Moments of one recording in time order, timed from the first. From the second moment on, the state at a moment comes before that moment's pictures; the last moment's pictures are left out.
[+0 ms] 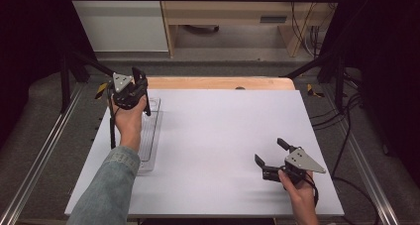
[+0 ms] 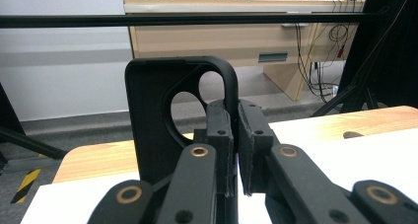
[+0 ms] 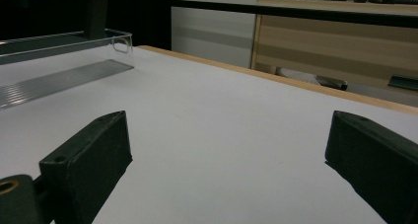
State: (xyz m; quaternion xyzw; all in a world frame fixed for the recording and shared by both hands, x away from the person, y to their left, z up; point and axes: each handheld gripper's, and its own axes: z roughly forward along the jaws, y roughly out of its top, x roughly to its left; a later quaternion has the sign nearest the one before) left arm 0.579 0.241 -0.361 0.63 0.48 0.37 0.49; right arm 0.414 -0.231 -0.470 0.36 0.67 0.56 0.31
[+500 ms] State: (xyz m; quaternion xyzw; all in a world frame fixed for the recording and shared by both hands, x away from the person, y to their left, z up) left arm 0.581 0.239 -0.362 0.62 0.49 0.36 0.50; right arm 0.413 -0.232 -0.470 0.36 0.67 0.57 0.31
